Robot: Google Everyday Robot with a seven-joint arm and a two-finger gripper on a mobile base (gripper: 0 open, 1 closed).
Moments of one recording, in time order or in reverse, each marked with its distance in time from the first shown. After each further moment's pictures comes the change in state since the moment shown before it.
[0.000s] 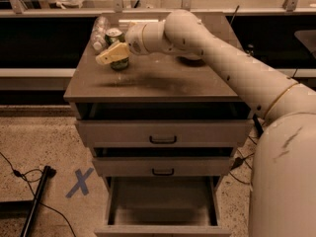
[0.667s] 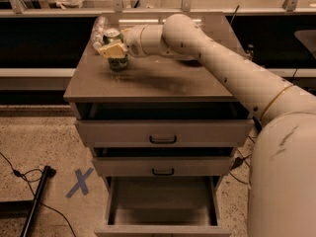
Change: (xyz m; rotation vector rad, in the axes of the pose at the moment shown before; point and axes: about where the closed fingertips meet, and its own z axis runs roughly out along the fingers) arm 0.004 0.002 0.010 -0.003 -0.019 0.027
